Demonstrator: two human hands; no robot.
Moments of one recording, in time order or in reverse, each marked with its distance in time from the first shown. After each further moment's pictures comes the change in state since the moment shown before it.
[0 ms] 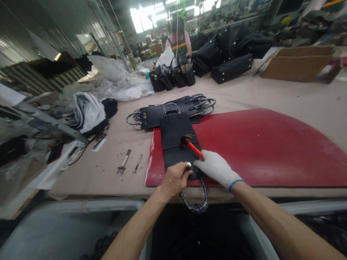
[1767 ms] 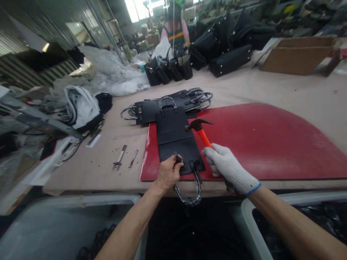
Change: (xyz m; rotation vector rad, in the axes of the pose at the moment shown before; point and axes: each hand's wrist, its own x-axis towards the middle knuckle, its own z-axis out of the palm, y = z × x) left_hand -0.003 -0.006 0.005 -0.020 0.148 -0.123; right_hand -0.040 0.022 -0.020 0.830 -0.004 0.020
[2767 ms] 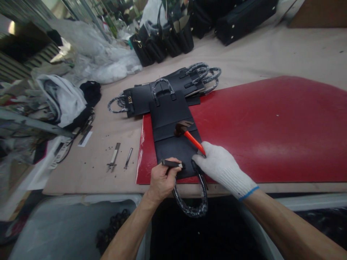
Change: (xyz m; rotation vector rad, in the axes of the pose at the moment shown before) left_hand -0.004 0.002 -0.014 -0.044 0.059 -0.016; right_hand 0.040 0.007 0.027 -0.774 -0.003 0.064
